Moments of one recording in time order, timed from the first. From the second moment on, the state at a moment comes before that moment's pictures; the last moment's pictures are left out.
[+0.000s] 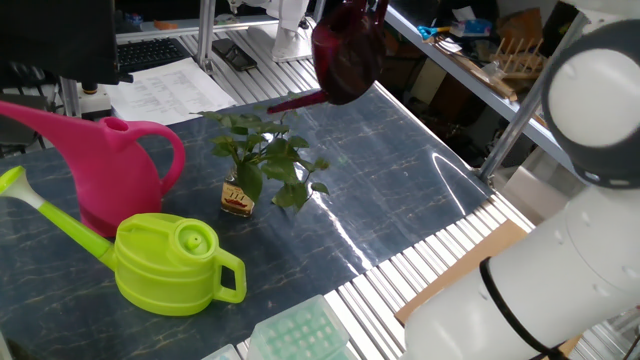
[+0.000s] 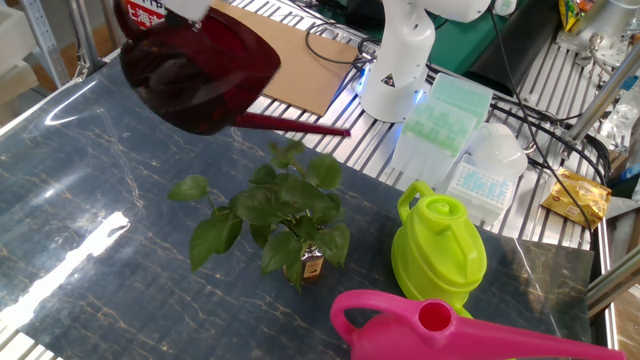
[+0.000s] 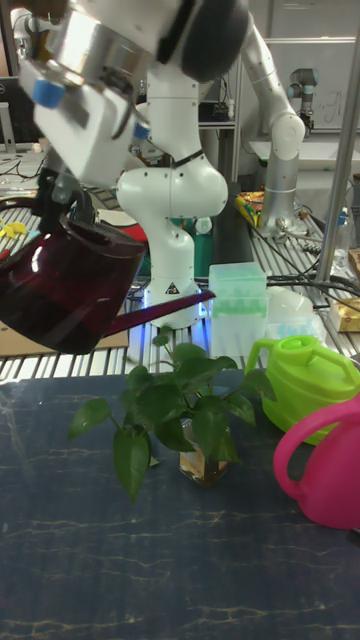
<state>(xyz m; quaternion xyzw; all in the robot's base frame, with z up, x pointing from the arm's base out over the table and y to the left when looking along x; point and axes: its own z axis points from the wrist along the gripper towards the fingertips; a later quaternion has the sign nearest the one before) 0.540 -0.129 0.516 0.50 0.84 -0.17 0.16</state>
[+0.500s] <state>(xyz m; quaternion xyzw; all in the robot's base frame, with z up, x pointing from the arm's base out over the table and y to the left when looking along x) 0.558 -0.157 0.516 0.41 0.90 -0.12 0.11</state>
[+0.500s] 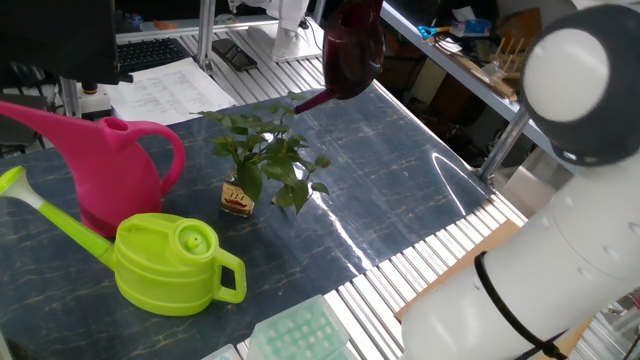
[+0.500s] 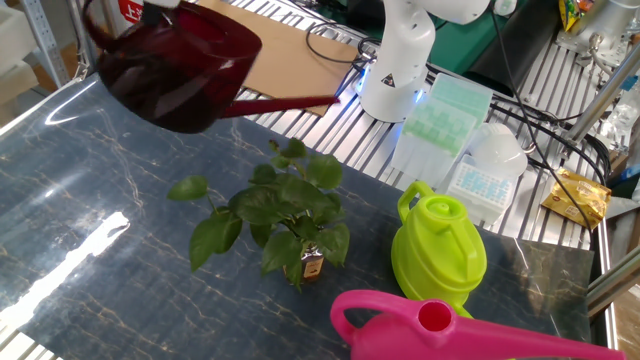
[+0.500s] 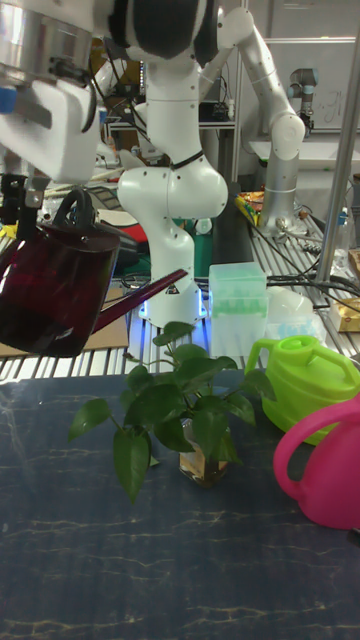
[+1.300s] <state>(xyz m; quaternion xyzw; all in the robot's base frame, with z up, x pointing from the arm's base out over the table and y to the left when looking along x) 0.576 -0.185 0.500 0.30 0.95 -0.08 0.07</state>
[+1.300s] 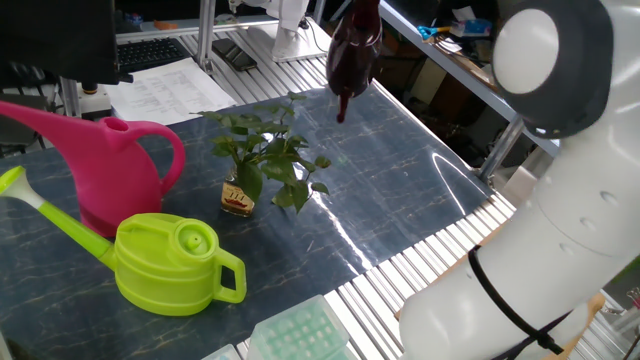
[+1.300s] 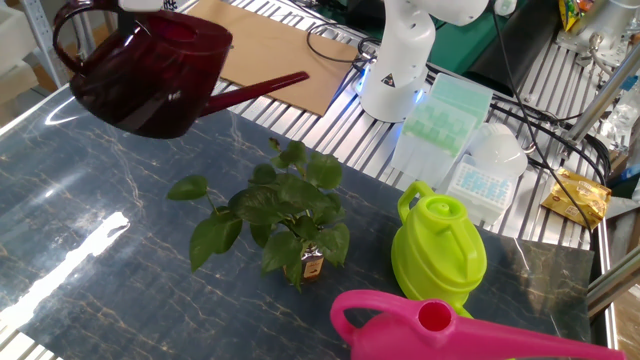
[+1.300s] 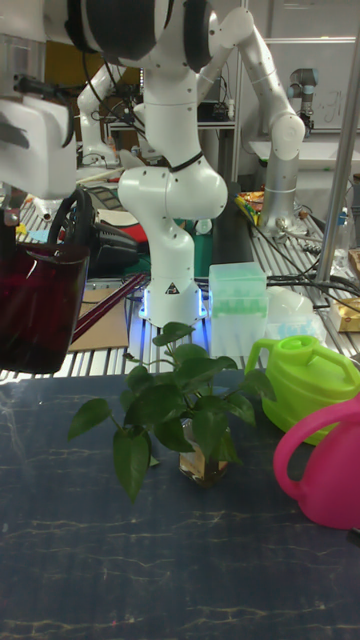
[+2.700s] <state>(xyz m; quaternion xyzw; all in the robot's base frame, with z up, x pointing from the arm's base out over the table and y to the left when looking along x) 0.602 -0.190 0.423 0.20 0.98 -0.05 0.03</state>
